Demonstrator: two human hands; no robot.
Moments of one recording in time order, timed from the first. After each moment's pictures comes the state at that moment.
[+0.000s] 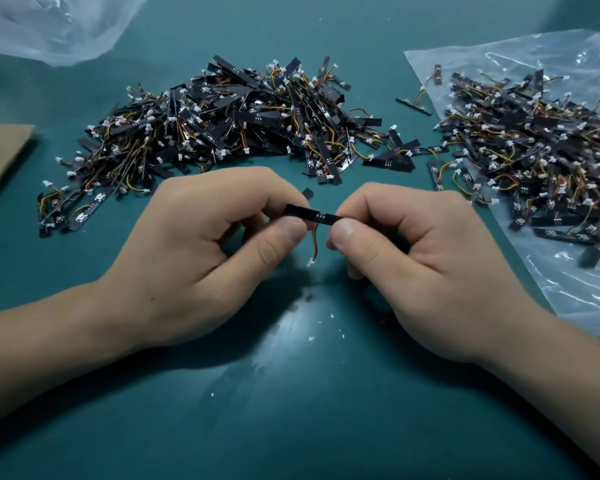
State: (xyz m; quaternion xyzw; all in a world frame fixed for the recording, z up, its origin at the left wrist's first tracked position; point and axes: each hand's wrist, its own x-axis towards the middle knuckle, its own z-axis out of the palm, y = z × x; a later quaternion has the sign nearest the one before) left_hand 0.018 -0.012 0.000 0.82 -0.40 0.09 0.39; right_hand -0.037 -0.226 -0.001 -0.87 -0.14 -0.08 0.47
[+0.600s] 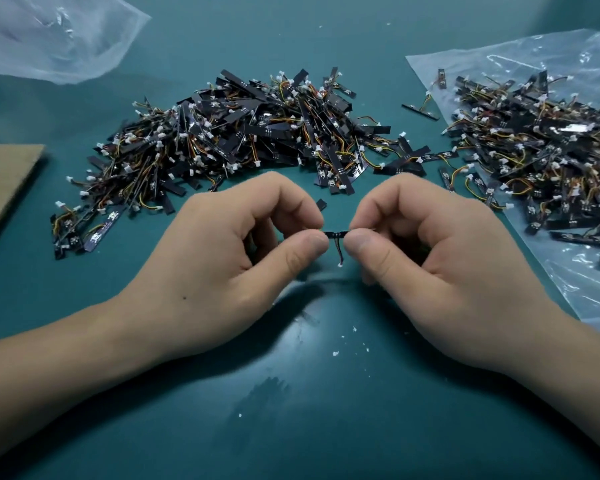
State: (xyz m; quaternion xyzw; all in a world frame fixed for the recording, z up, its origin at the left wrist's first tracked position) left_hand 0.020 -0.010 -0.001 0.83 -0.34 0.05 0.43; right_hand -0.034 -0.221 -0.002 -0.87 -0.13 -0.10 0.46
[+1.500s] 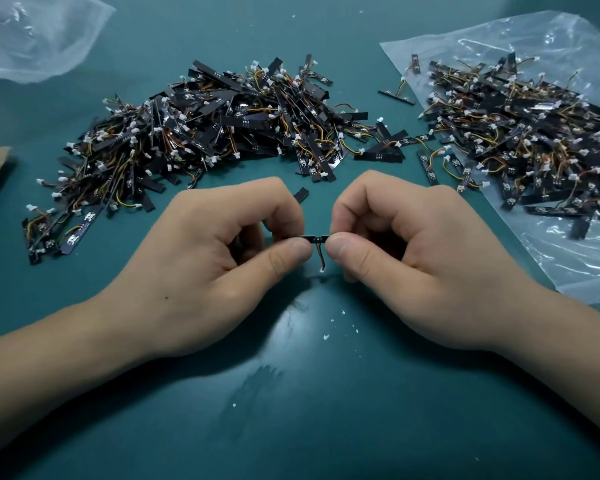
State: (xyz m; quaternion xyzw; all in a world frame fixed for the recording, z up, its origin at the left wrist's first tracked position) left_hand 0.023 -0.007 -0.002 0.83 -0.39 0.01 0.39; right_hand -0.038 -0.223 -0.001 -0.89 -0.16 -0.08 0.42
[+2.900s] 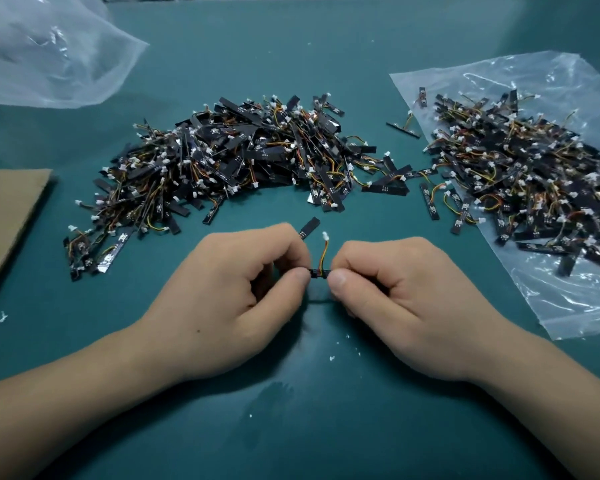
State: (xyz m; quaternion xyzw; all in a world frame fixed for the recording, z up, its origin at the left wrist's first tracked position) left_hand 0.017 -0.004 0.002 0.85 -0.38 0.00 0.38; right_hand -0.038 -0.215 0.006 -0.93 -0.14 -0.02 0.35
